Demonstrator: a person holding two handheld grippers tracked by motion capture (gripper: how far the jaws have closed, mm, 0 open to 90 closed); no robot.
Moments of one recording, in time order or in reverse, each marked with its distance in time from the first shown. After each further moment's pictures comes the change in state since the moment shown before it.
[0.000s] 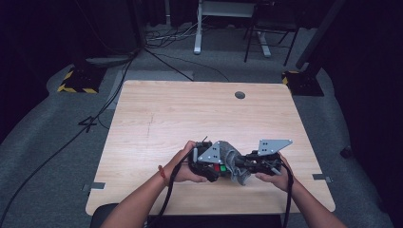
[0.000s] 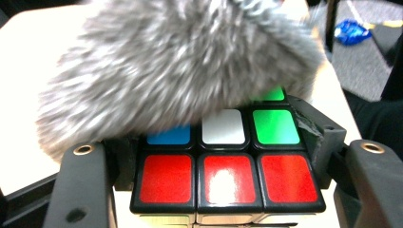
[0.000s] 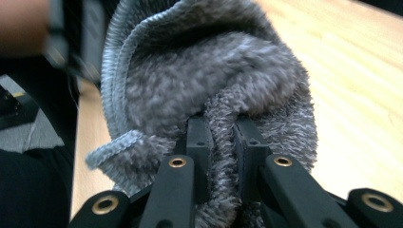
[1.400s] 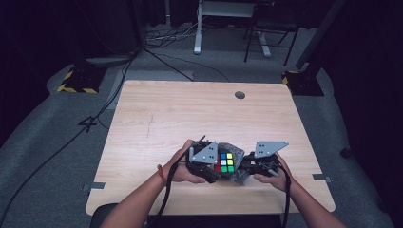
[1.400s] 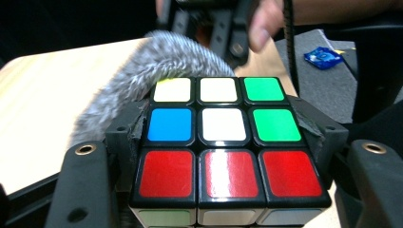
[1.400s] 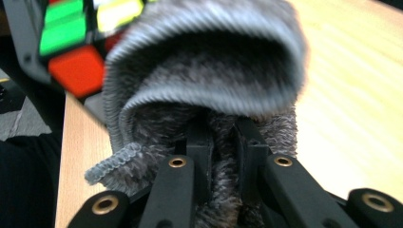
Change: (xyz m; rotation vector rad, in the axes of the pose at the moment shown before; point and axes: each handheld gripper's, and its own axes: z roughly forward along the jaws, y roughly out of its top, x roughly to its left) left arm -0.003 0.008 -0.014 -0.083 -0.045 0.036; right arm 0.003 -0.002 0.007 0.031 -0.012 -0.023
